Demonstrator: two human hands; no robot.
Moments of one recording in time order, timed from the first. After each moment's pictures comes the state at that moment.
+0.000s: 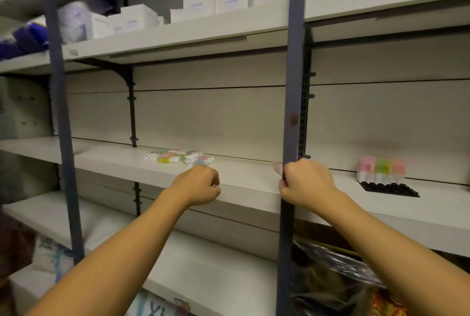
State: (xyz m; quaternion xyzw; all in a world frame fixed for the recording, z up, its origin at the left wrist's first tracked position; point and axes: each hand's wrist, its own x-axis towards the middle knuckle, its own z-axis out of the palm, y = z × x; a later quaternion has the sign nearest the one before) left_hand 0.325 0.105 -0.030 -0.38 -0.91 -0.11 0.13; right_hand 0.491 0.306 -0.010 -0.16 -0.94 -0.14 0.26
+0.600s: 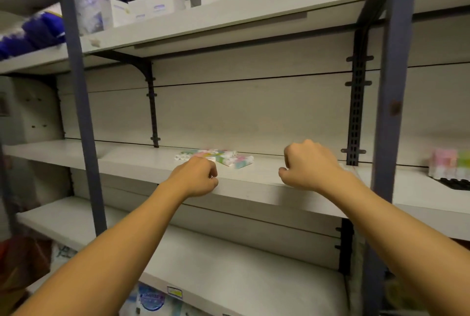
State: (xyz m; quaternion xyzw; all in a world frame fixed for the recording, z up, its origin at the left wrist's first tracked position) left_hand 0.178 0.002 -0.026 -0.38 -0.91 -0.11 0.15; right_hand 0.357 0.200 0.009 -0.17 -0.95 -0.10 0.25
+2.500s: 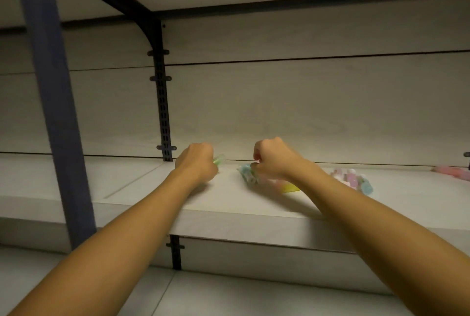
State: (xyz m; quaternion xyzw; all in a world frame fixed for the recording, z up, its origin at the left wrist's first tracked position) left_hand -0.228 -0.046 -0.017 -0.37 -0.90 -0.18 0.15; right_hand -0.090 0.093 -0.009 -0.22 -0.95 0.01 0.22
